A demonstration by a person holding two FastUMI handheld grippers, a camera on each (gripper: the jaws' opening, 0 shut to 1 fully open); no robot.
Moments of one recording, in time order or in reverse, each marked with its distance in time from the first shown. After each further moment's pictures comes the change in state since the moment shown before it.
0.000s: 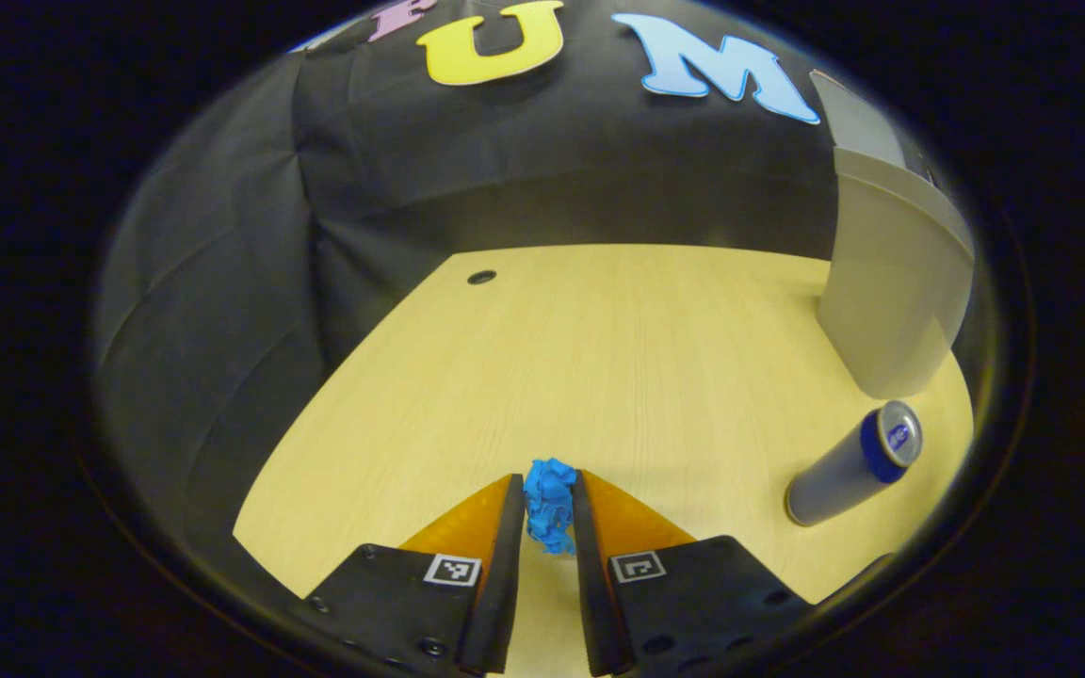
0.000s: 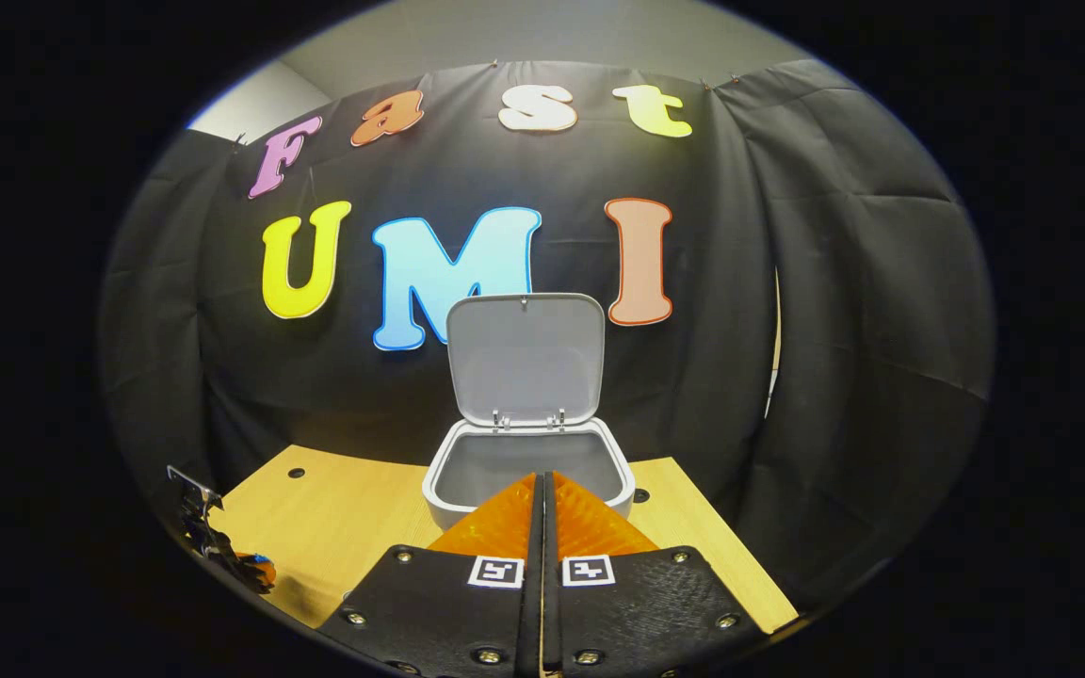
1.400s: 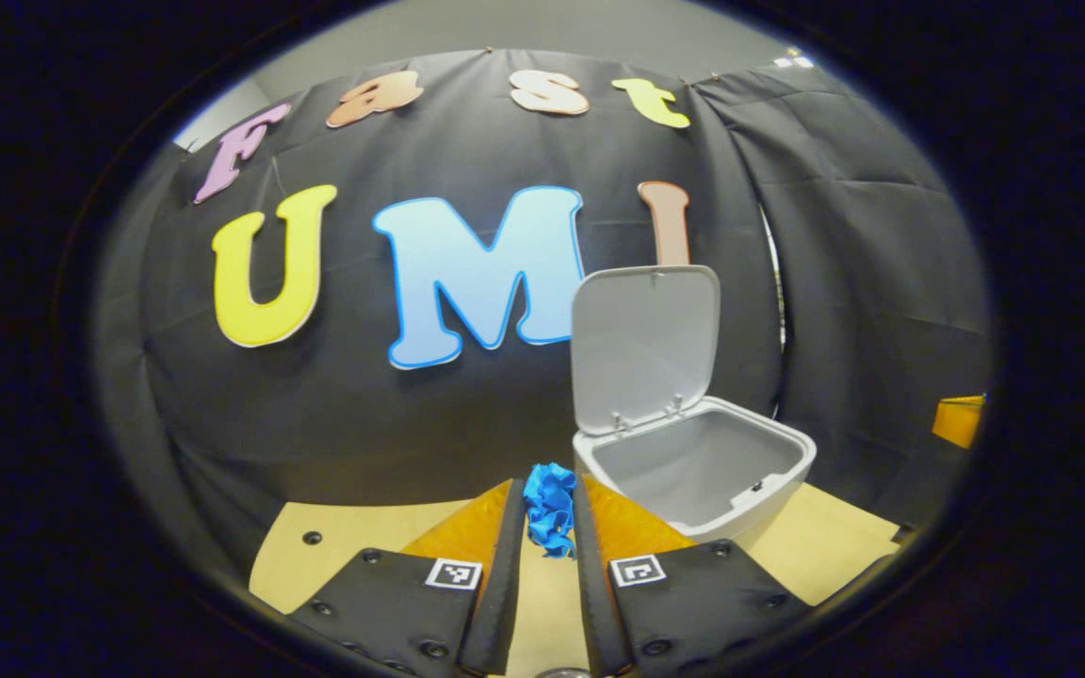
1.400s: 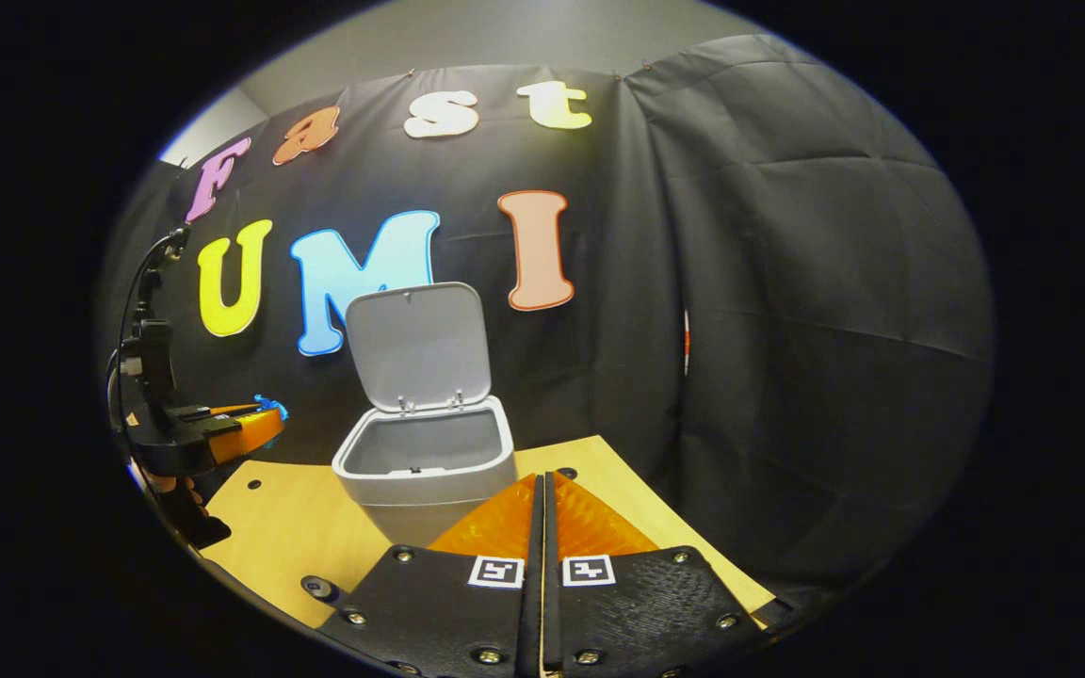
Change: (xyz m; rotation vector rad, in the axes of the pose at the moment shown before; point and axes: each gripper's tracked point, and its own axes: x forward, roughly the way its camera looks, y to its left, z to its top) left arm -0.148 -0.308 0.305 0.190 -0.506 -0.511; right arm -0.051 -0.103 -0.036 0.110 0.021 -0.212
